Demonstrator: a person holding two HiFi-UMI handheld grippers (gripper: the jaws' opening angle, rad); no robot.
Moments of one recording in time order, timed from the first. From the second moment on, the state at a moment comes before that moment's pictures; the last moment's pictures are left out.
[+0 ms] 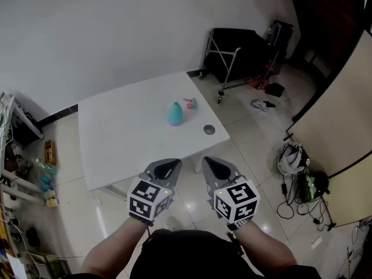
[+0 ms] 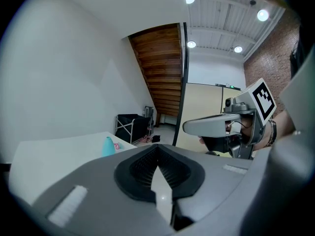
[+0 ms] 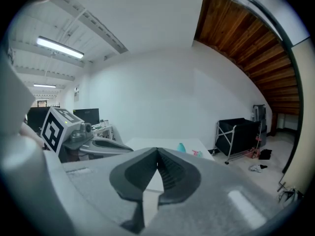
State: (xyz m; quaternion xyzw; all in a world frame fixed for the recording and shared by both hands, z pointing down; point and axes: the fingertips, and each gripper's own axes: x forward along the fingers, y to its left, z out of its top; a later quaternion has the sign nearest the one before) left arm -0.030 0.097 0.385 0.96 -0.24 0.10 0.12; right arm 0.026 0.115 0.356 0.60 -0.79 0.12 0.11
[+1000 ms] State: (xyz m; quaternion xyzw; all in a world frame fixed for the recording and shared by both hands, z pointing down) left arm -0.027 0.026 0.394 0.96 -0.25 0.11 0.11; right arm 0.035 0.038 0.367 0.59 -0.79 0.12 0.10
